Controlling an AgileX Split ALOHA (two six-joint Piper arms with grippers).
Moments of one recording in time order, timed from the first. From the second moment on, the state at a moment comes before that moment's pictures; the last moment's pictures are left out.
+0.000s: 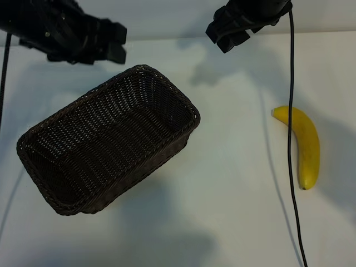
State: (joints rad) left arm -0.30 1.59 -1.38 -0.26 0.87 -0.02; right arm 0.37 1.90 -1.91 0.06 1.22 -0.17
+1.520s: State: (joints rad) left arm -0.30 1.12 -0.56 0.15 0.63 -0.88; right arm 0.37 1.90 -1.91 0.08 1.22 -0.17
